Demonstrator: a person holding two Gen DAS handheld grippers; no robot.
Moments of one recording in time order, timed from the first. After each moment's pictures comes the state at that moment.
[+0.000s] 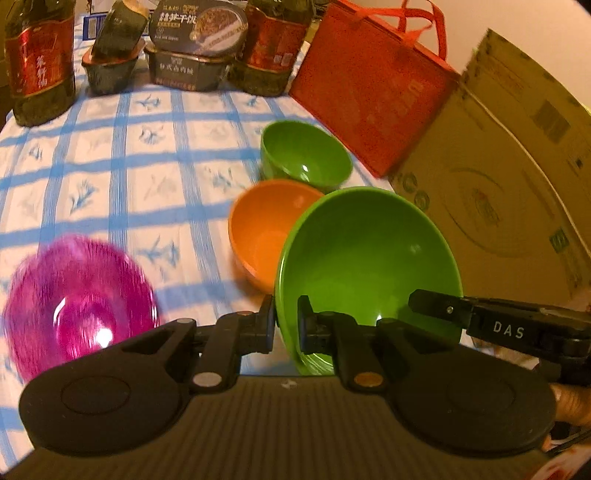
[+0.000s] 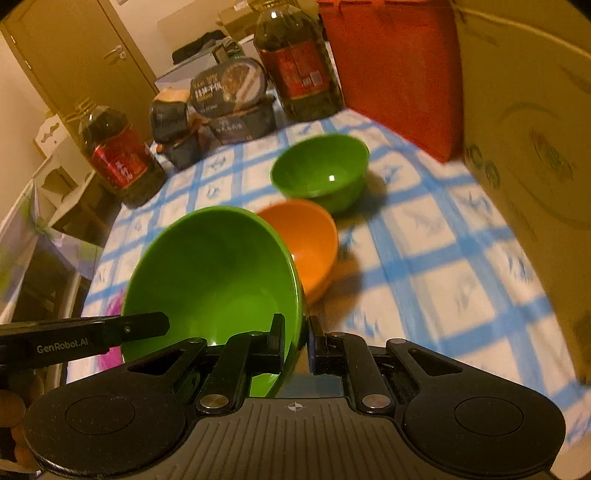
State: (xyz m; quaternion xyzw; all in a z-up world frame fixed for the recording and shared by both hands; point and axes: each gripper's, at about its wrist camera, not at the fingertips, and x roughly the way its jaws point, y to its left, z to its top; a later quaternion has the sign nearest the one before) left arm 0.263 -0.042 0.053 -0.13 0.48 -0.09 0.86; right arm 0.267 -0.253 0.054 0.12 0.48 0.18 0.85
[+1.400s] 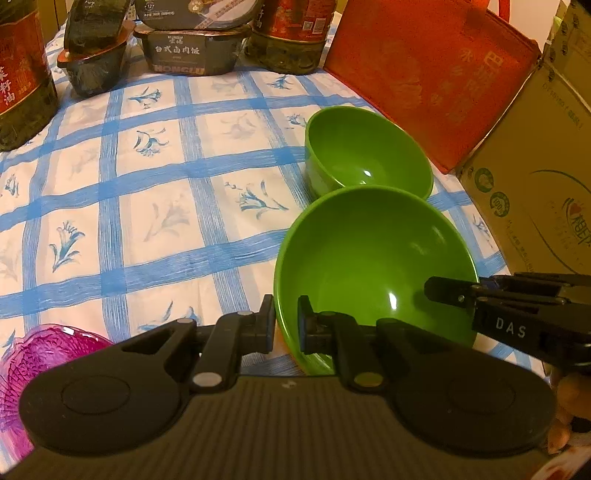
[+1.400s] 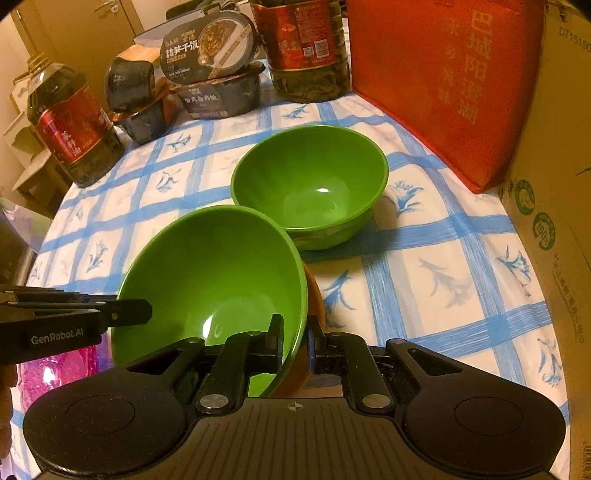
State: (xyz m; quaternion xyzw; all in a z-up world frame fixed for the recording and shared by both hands) left arm 0.375 -0.035 -0.019 -0.07 0.52 -0.06 0.85; right arm 0.384 -0.219 -0.021 0.04 0.51 0.17 0.85
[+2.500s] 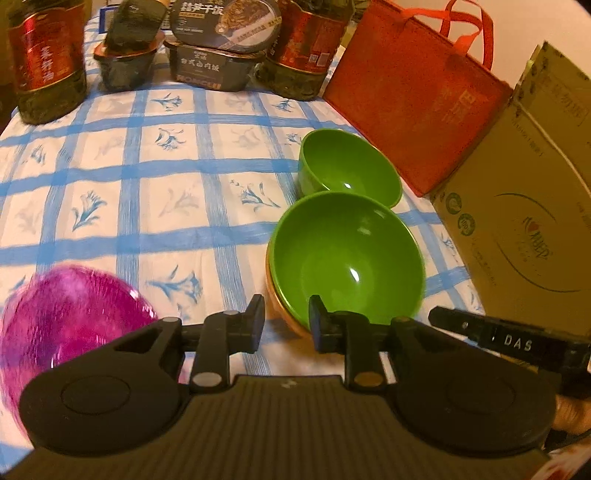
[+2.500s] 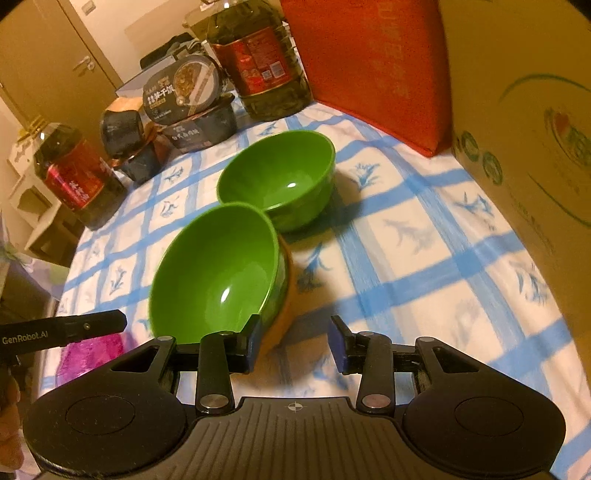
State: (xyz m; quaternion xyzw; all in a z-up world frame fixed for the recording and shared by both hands) left arm 0.307 -0.022 0.015 -0.14 0.48 -0.06 0.86; right arm 0.319 -0.273 -0.004 0.14 0.48 0.14 0.85
